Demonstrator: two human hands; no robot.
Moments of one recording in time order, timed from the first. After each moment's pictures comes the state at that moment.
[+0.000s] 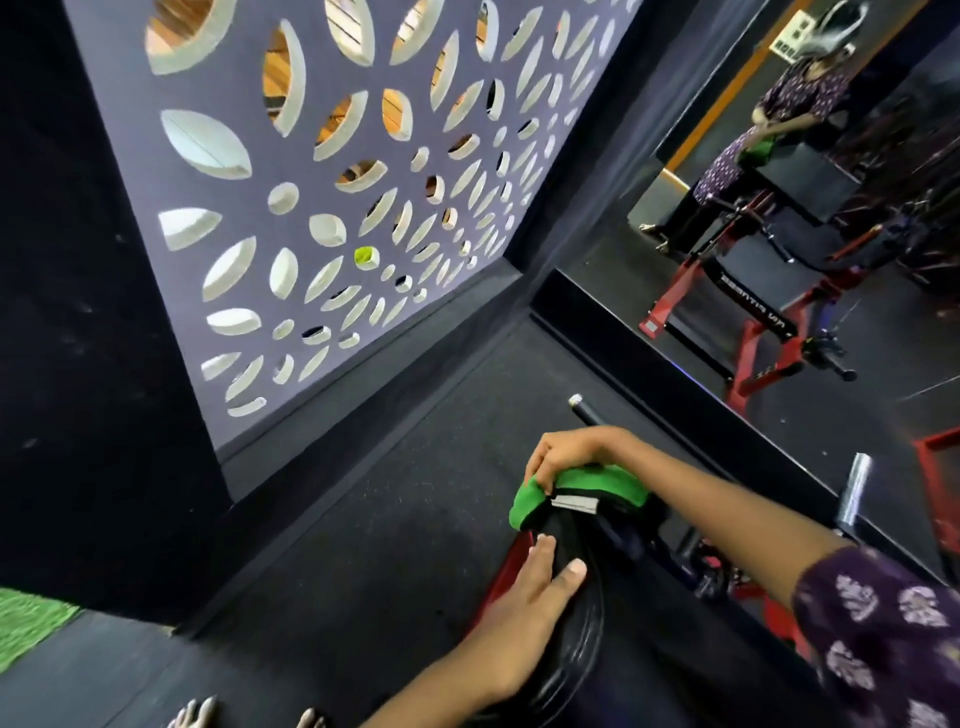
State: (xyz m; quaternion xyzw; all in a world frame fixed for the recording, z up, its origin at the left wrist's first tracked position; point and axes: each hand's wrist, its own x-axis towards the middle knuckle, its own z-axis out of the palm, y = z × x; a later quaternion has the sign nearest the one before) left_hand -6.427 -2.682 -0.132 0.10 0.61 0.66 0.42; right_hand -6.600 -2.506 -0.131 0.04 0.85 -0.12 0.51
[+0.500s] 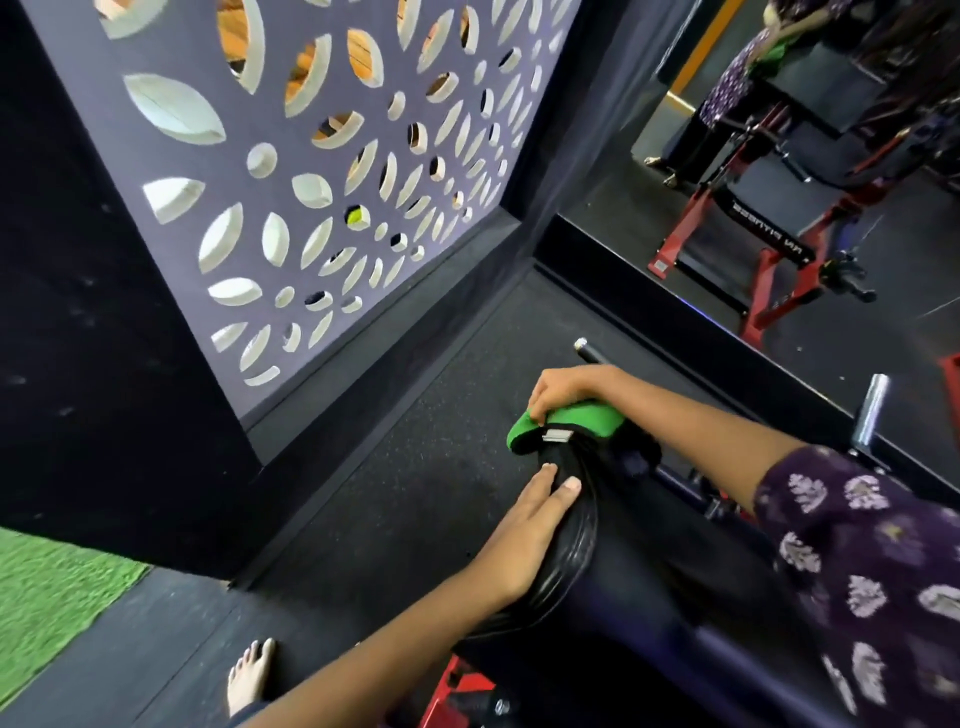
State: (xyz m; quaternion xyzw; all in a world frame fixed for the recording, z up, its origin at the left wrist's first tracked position) left_hand -6.423 -2.680 -0.125 0.04 0.60 0.70 0.39; right_hand -6.590 -2.517 -0.129 0.04 0.89 -0.04 0.46
